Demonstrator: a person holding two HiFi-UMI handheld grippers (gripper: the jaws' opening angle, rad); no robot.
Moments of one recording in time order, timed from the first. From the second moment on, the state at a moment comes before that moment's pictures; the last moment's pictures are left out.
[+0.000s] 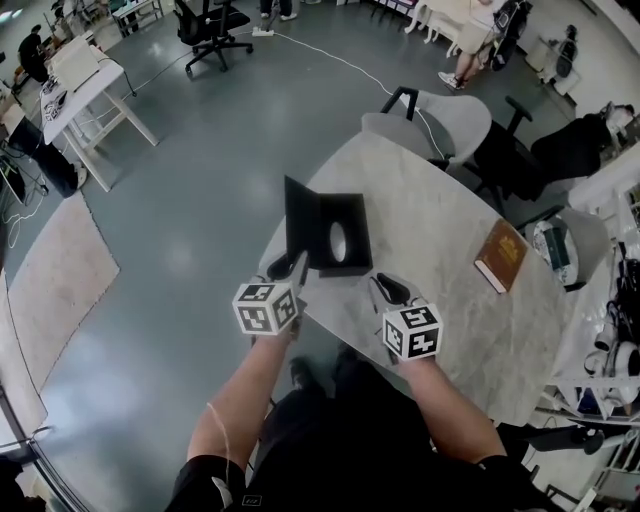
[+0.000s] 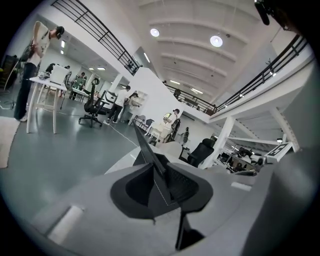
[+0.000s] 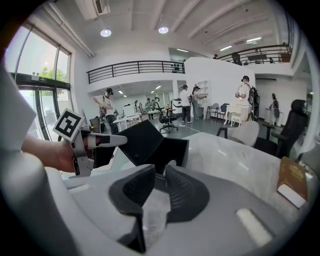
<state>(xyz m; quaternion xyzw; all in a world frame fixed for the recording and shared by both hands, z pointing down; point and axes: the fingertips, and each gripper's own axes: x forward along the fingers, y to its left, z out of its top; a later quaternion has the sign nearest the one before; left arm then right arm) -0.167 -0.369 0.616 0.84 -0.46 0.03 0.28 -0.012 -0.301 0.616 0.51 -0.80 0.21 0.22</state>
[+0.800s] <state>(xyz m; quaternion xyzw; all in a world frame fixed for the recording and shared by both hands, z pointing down) -0.085 -0.370 0.595 0.83 -0.51 0.14 0.19 0.083 -0.319 0.585 0.47 -0.84 0.23 0.15</state>
